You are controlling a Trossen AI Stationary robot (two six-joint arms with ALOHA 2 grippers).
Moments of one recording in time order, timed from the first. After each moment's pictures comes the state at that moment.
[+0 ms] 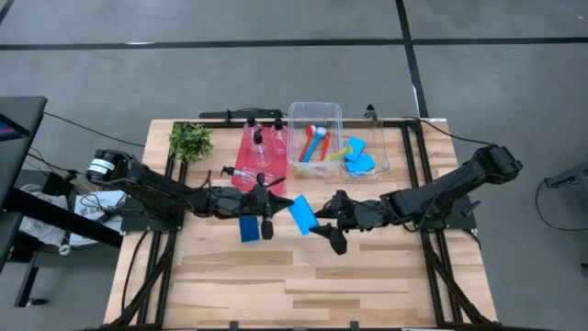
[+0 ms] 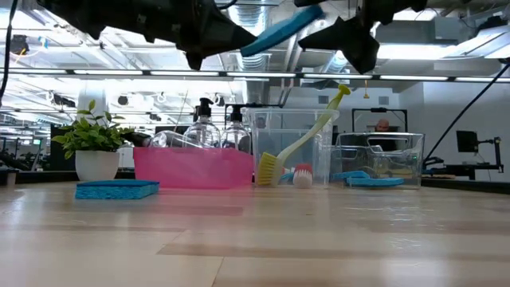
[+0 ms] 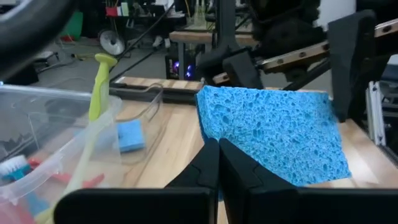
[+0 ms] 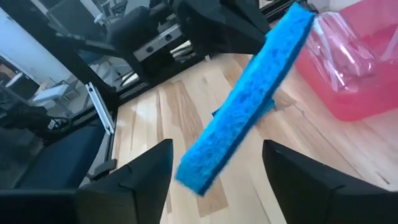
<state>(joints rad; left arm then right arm) -0.23 1.44 0.64 0.67 -0.36 -0.02 0.33 1.20 0.74 0.18 0.34 0.63</state>
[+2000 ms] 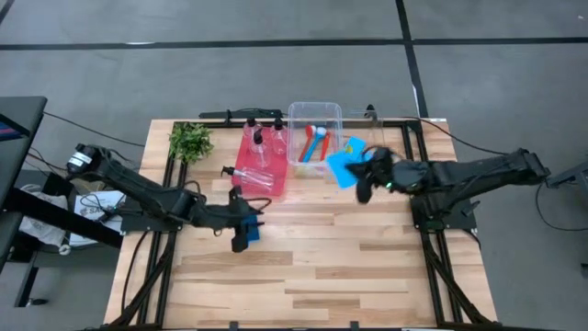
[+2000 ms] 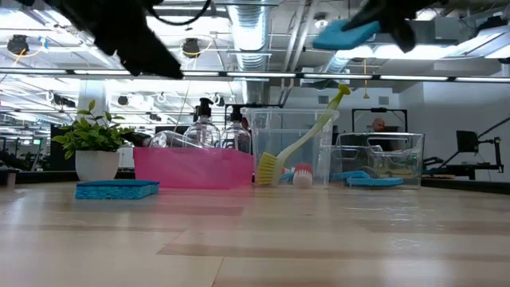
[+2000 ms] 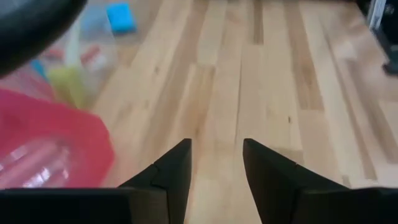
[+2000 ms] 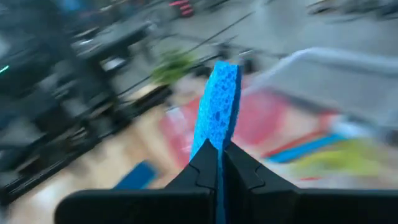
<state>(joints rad) -0.41 1.18 0.64 -0.06 -0.45 -0.27 0.14 0.76 0.74 -0.25 0.62 0.57</state>
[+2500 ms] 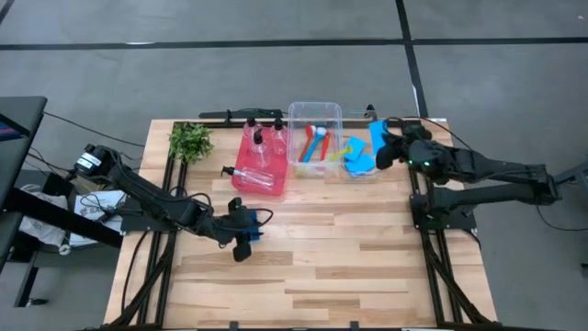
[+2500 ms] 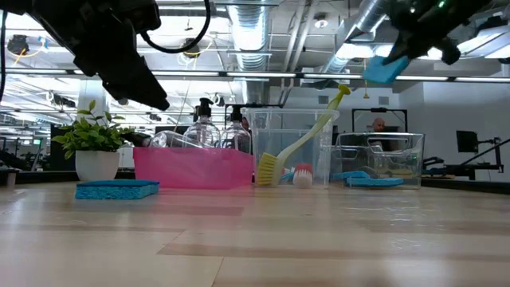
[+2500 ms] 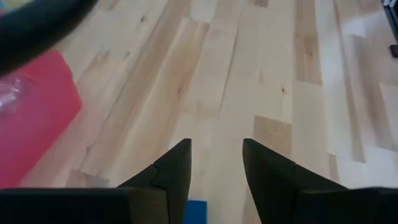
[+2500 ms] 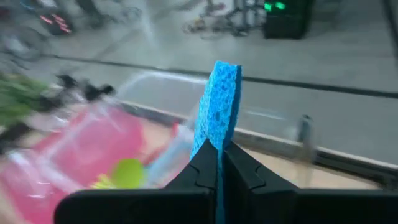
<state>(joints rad) -0.47 1.29 0.62 -0.08 -0.45 -0.48 -0.14 0.69 0.75 -0.59 0.81 0.60</state>
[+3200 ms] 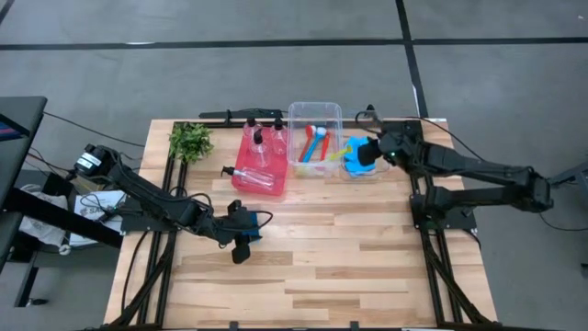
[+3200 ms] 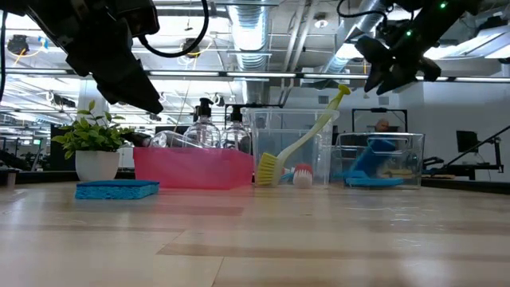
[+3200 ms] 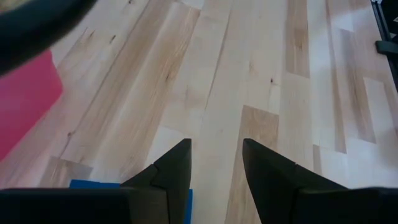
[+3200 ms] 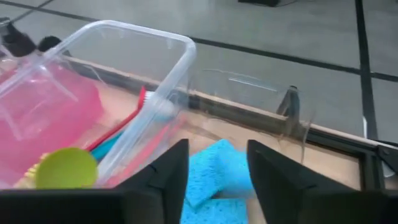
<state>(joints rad) -0.47 1.29 0.62 -0.09 -0.39 -0.54 -0.34 0.82 0.74 -0.58 0.65 0.58</state>
